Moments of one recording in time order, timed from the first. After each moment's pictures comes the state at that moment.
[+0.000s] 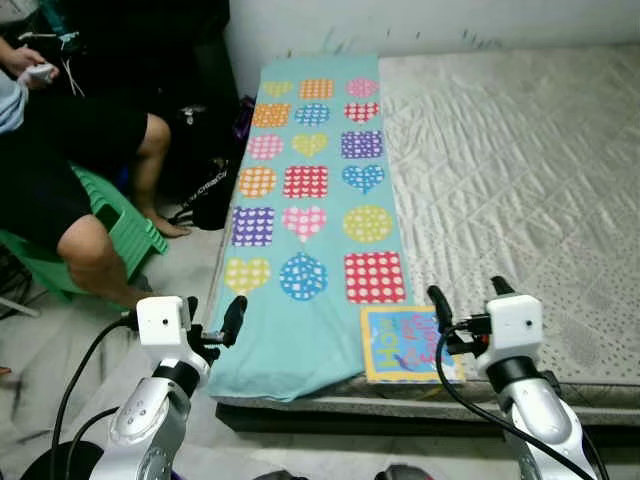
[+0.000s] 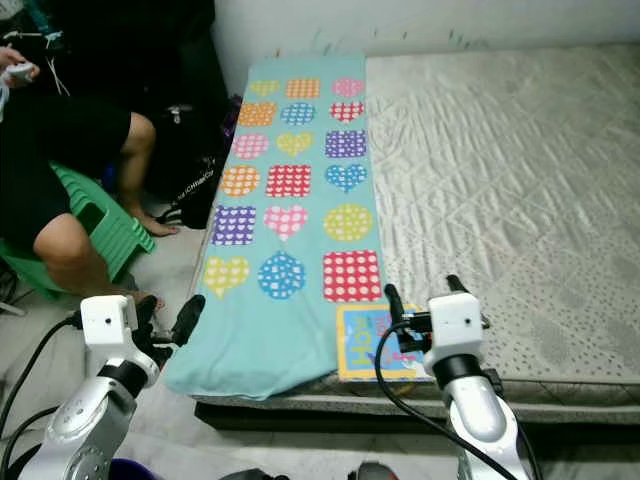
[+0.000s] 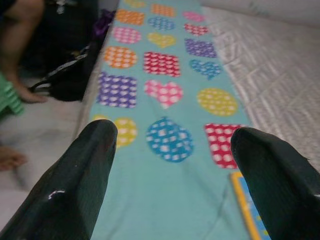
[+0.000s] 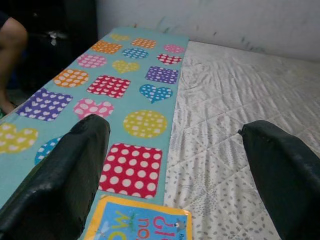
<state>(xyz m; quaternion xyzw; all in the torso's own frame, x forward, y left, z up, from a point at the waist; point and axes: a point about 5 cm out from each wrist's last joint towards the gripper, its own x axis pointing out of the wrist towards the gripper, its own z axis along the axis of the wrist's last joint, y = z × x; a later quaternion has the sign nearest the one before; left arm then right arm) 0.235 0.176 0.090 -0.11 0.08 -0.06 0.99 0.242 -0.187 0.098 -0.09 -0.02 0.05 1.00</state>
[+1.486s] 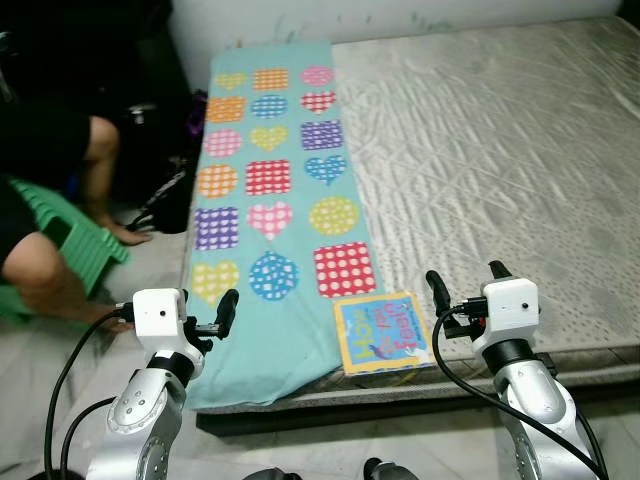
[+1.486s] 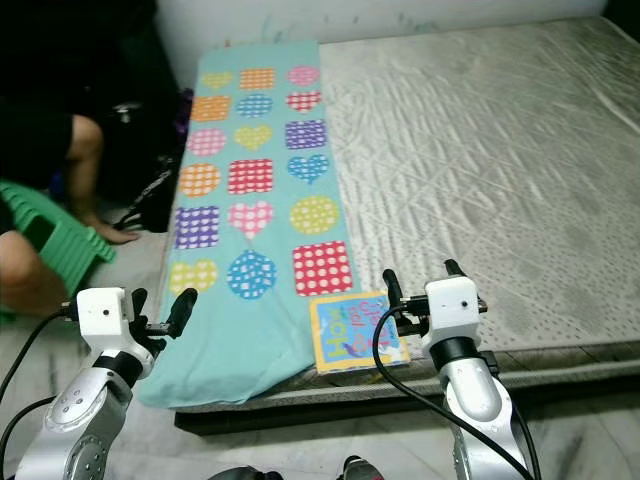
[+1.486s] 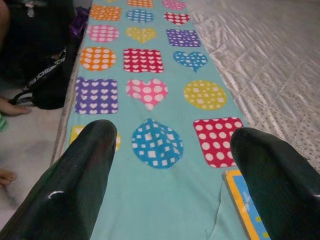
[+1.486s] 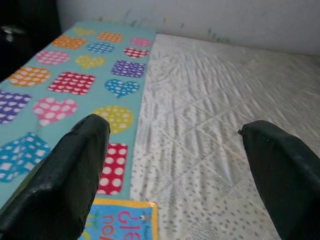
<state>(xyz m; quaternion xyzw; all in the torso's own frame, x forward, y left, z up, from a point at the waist) 0.247 0.179 0.095 -0.08 0.07 -0.04 0.99 0.256 -0.189 0.106 -0.09 -0.03 0.04 0.99</state>
